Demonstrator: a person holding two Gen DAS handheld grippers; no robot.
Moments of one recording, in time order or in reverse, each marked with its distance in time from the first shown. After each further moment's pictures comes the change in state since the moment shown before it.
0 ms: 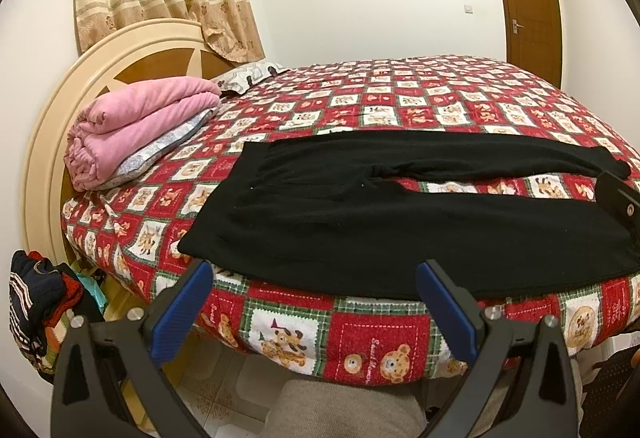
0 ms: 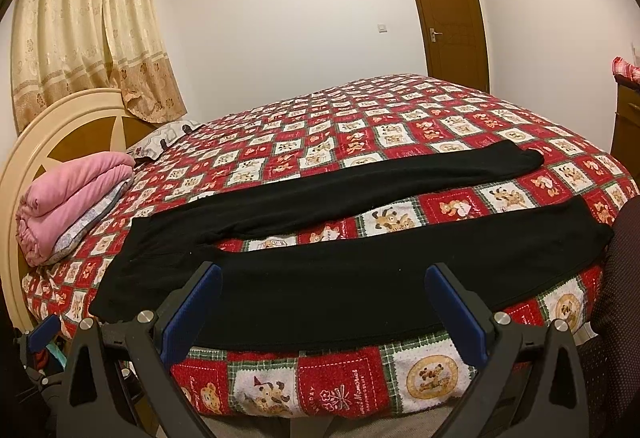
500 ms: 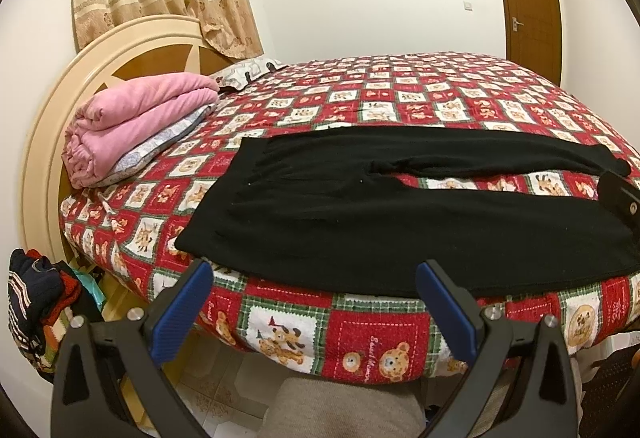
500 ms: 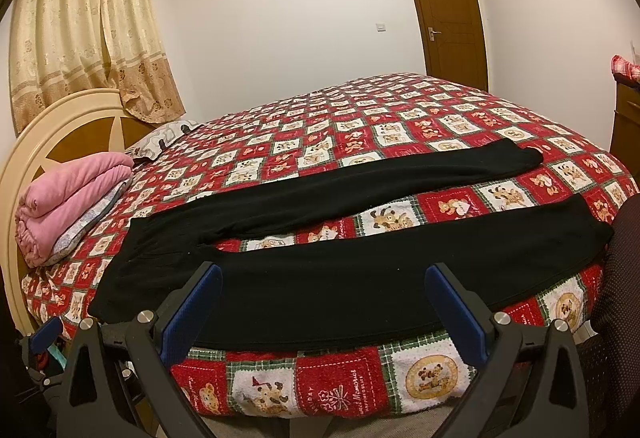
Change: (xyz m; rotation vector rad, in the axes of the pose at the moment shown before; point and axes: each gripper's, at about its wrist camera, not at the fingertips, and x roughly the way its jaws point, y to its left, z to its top) left arm 0.006 -0.003 -0.003 0.000 0.022 -0.005; right arm 0.001 -0.001 0.000 0.000 0.000 -0.001
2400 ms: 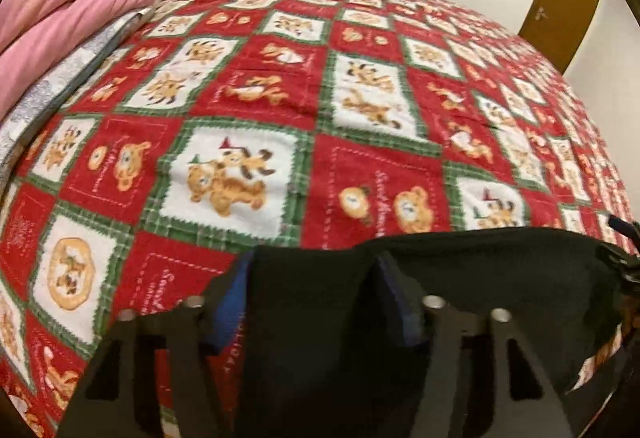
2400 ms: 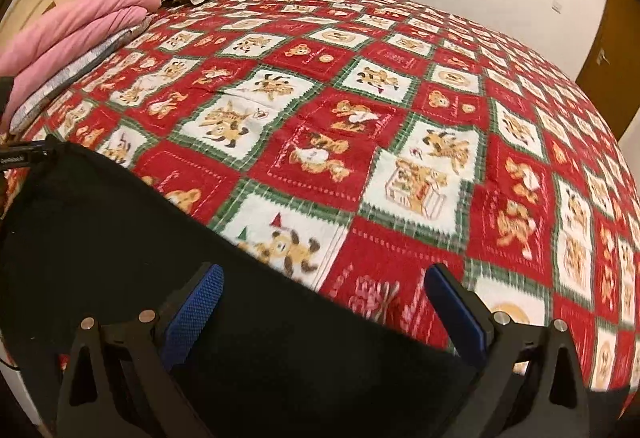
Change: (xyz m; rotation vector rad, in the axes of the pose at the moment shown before) left arm 0.351 0.131 0.163 -0.137 0.381 -0.291; right arm 0.392 0.070 0.126 -0.549 0.435 0.215
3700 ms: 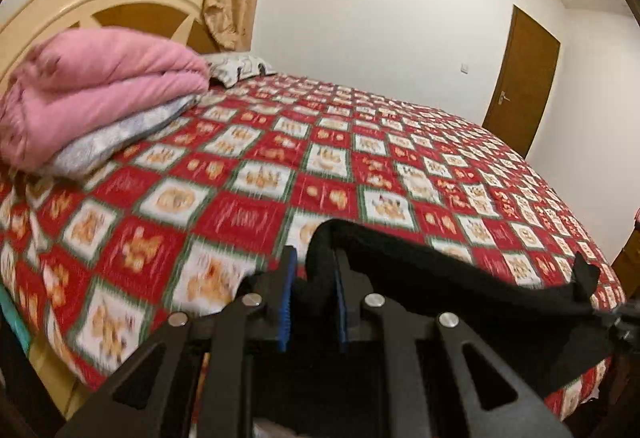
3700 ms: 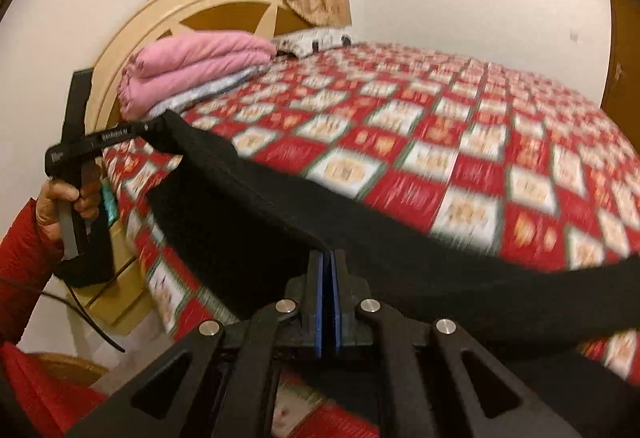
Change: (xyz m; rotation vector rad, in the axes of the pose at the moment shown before) left arm -0.172 -0.008 -0.148 -0.048 -0.425 -0.061; right arm -0.204 0.122 -0.181 -0.010 -0.224 0.228
